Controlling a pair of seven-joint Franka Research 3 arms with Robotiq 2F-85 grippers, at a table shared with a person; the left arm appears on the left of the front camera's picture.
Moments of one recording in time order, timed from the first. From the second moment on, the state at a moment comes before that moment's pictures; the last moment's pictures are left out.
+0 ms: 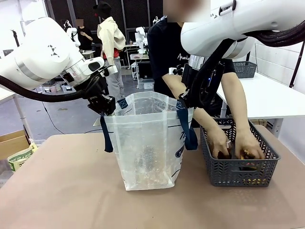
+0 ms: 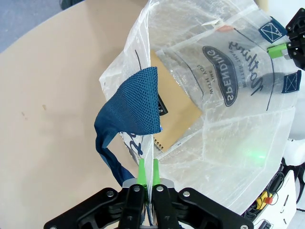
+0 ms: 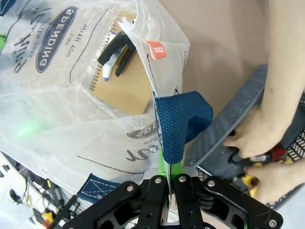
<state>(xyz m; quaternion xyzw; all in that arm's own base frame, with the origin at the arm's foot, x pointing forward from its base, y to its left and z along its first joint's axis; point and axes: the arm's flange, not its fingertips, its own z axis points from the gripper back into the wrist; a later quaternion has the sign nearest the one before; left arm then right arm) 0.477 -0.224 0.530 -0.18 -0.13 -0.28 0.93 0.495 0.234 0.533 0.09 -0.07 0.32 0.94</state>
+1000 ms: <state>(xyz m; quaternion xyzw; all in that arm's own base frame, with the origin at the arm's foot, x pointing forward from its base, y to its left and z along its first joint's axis) 0.477 -0.224 0.530 -0.18 -0.13 -0.28 0.93 0.495 0.234 0.533 0.09 -0.07 0.32 0.94</state>
